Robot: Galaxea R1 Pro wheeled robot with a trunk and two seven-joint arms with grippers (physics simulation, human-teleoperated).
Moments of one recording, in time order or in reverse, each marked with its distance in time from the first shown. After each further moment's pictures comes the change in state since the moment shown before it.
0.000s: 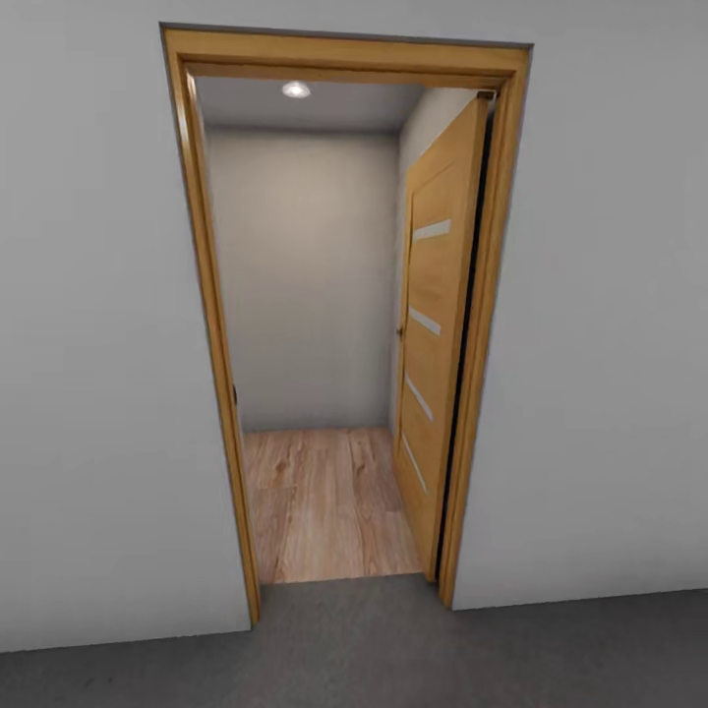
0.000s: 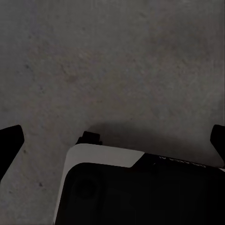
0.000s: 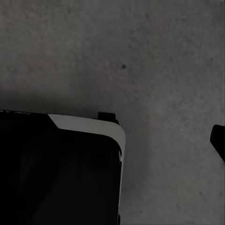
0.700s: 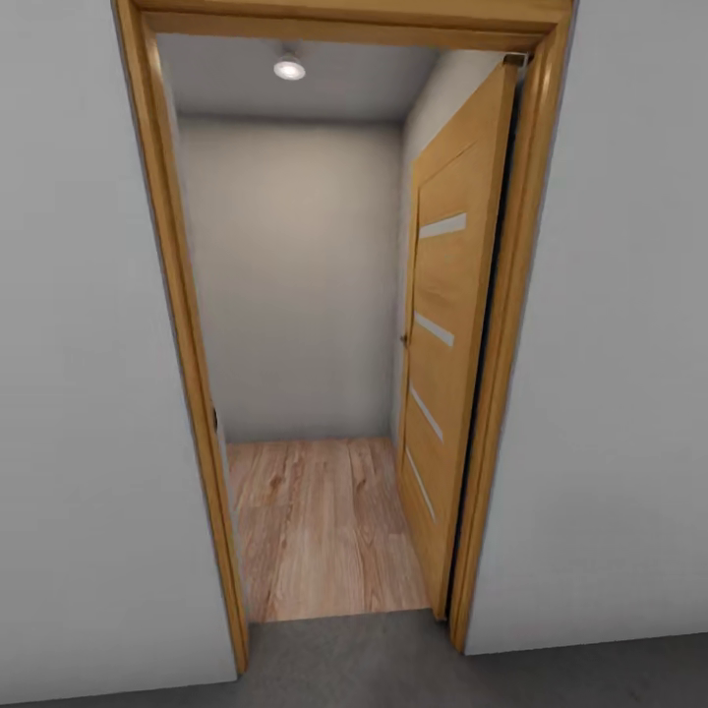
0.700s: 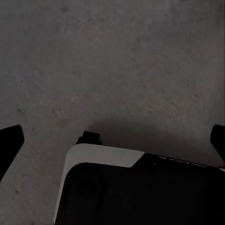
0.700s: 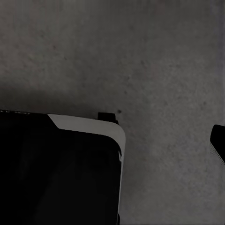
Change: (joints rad) left arm 0.000 0.000 0.000 0.000 0.000 0.000 0.000; right arm 0.000 0.000 0.000 0.000 0.001 0.000 0.000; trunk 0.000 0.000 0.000
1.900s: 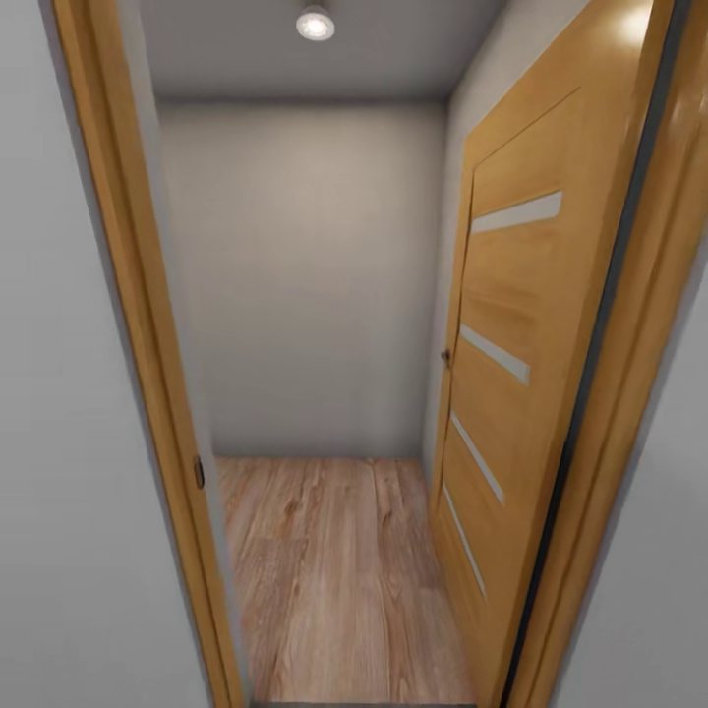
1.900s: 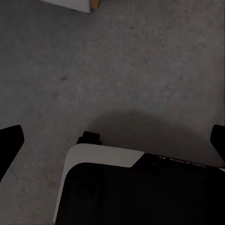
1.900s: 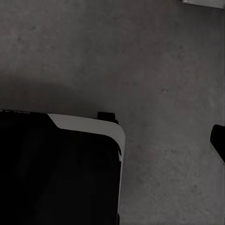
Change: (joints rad) left arm 0.000 0.000 0.000 0.000 0.000 0.000 0.000; right arm 0.000 -0.001 0.001 -0.001 0.000 0.003 0.000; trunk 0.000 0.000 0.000
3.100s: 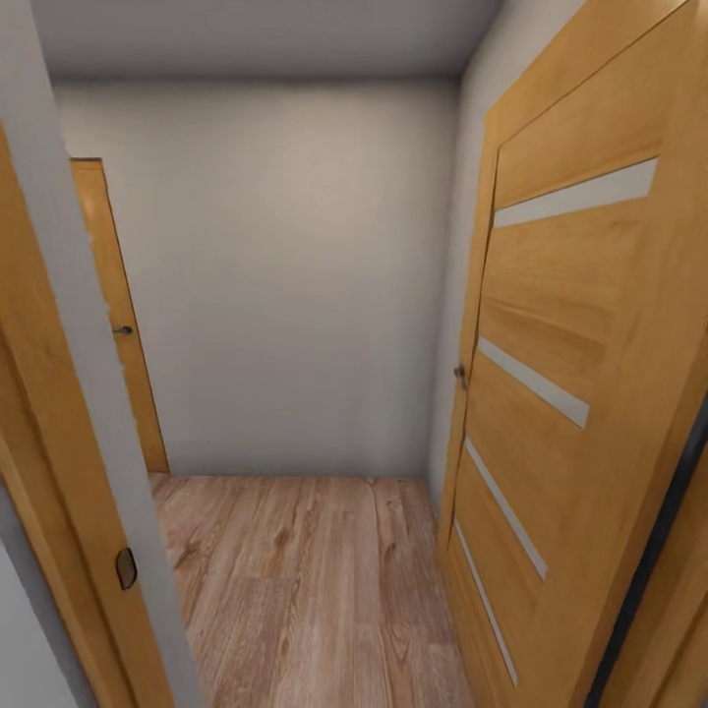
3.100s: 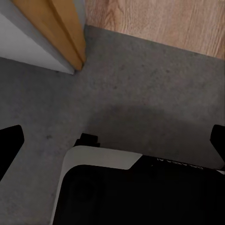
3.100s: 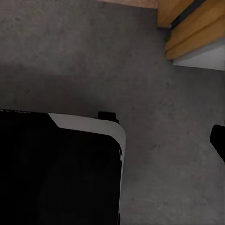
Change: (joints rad) left arm 0.000 -0.005 0.000 0.000 0.002 -0.011 0.000; right arm 0.001 0.002 -0.001 0.001 -0.002 0.000 0.000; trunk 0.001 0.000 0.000
